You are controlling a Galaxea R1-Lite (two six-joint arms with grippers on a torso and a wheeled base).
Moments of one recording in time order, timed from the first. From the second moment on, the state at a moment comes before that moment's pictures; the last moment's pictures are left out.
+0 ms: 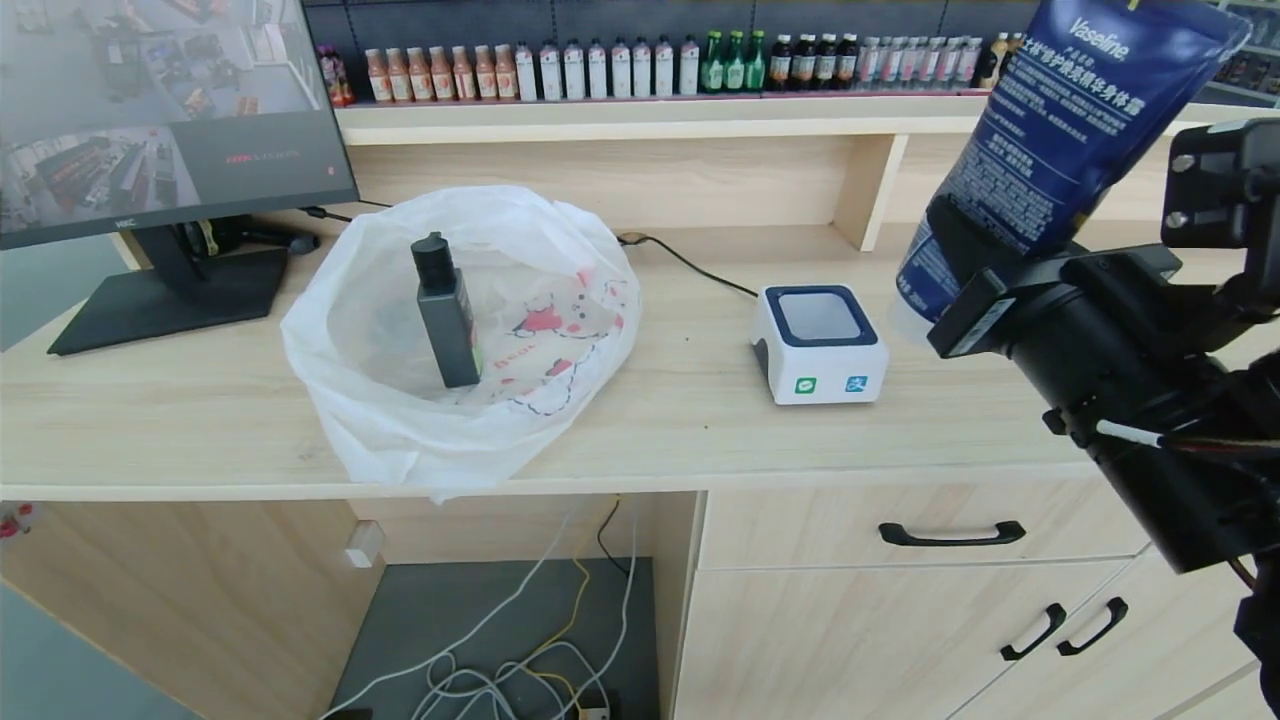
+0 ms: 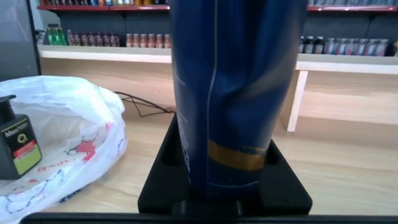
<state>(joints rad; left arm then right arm) 0.00 0.00 0.00 0.00 0.00 0.00 0.64 1.57 -0.63 -1.43 -0.37 -0.29</state>
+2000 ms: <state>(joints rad) 0.00 0.00 0.00 0.00 0.00 0.00 0.42 1.80 -0.95 -1.19 0.33 -1.01</state>
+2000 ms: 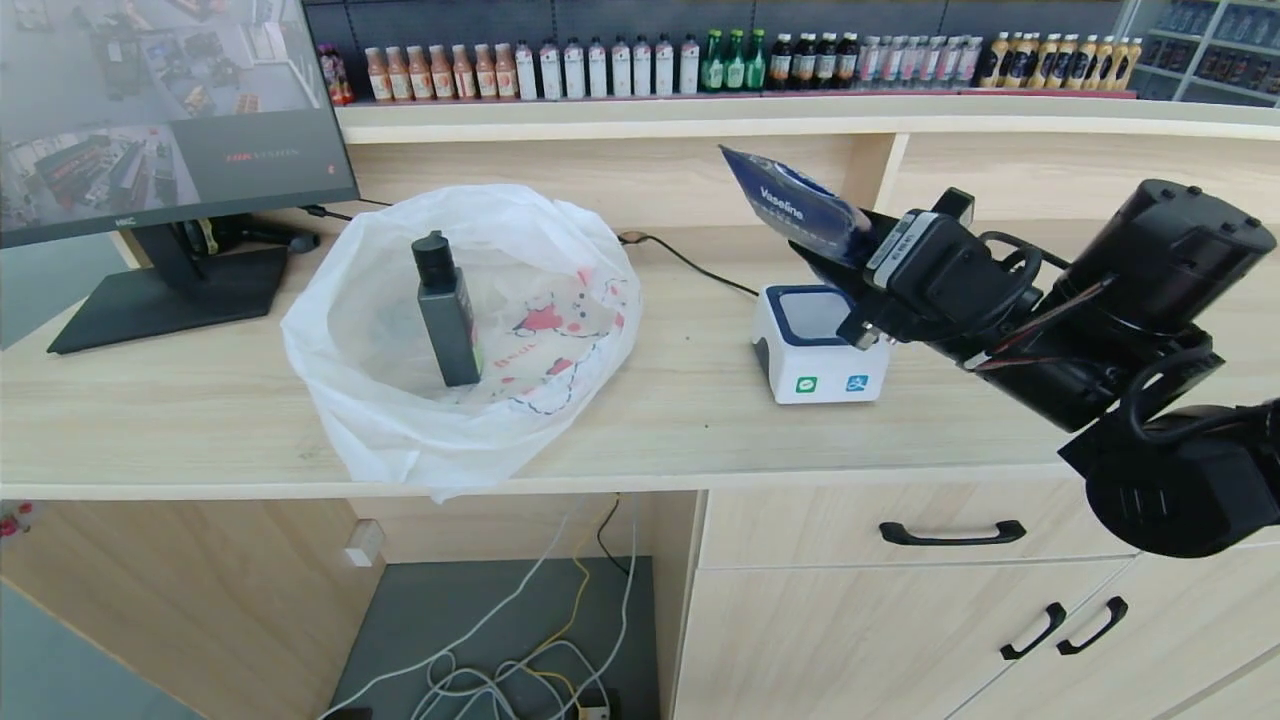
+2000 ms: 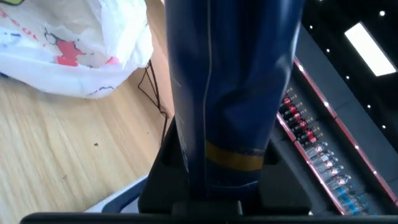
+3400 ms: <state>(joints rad) 0.00 0.00 0.00 0.00 0.00 0.00 0.31 1.88 -0.96 -1.18 0.51 -1.07</state>
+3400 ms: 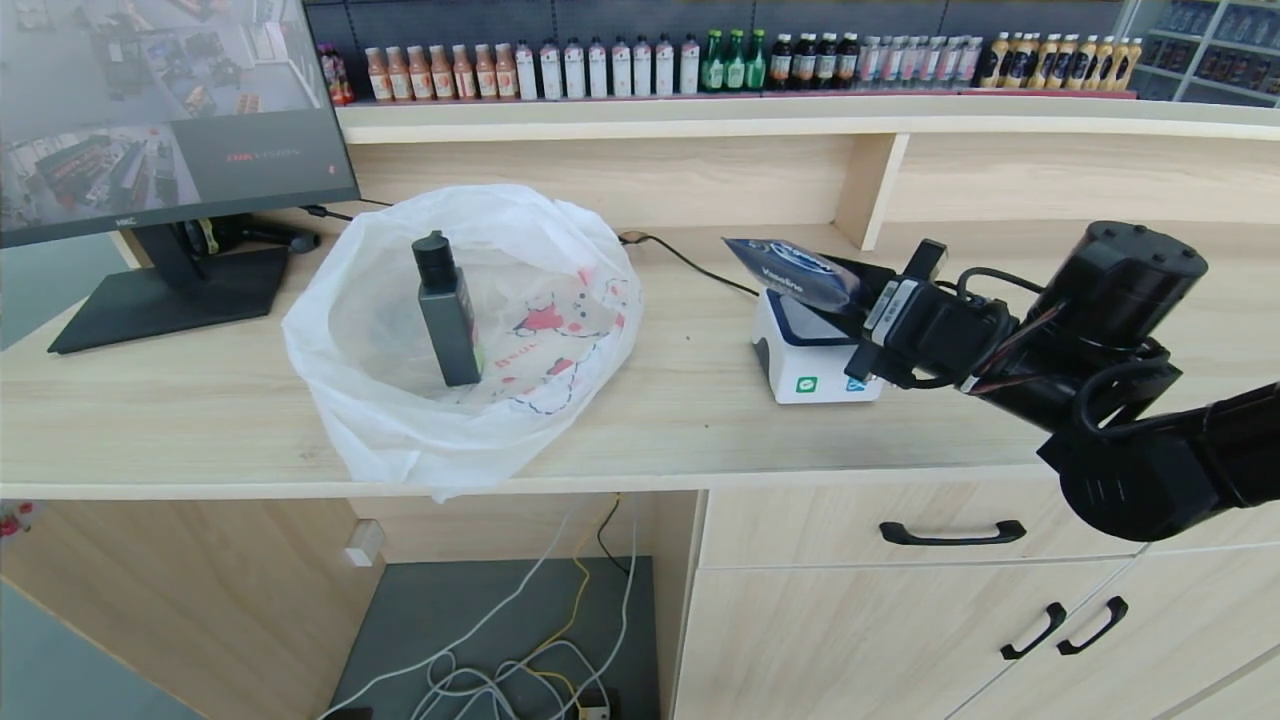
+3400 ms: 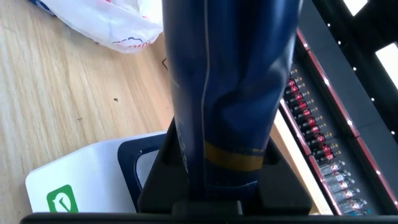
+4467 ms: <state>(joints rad) 0.00 0.00 0.00 0.00 0.00 0.00 0.32 1.88 -0.96 -1.18 0.51 -1.07</state>
